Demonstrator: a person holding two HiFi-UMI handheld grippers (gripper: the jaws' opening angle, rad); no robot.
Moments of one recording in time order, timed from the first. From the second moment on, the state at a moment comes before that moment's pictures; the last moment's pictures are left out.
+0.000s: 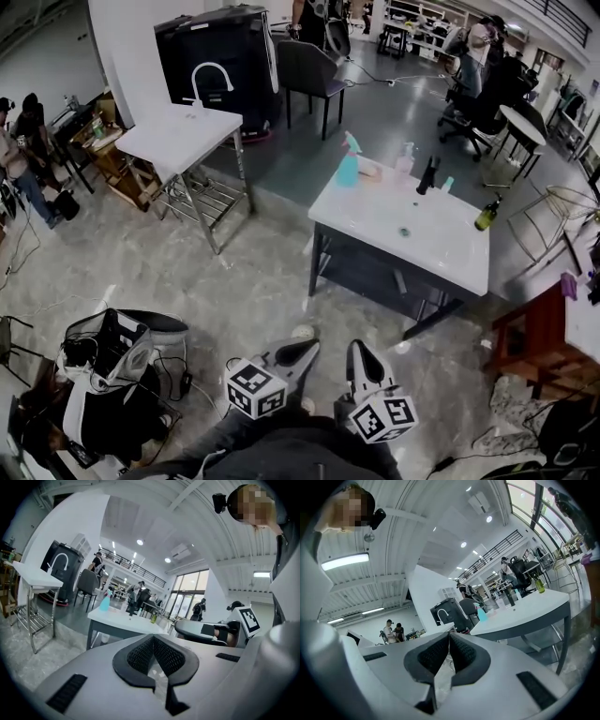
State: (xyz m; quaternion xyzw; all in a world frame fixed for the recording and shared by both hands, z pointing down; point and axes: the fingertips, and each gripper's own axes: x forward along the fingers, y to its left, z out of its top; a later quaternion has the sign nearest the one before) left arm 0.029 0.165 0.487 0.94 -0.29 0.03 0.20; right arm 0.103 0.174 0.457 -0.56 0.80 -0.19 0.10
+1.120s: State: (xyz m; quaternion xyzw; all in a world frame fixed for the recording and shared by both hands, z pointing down) left arm 0.051 -0.008 0.474 0.94 -0.28 0.02 0.21; right arm 0.121 0.006 0.447 -0.57 0.80 -0.19 0.08
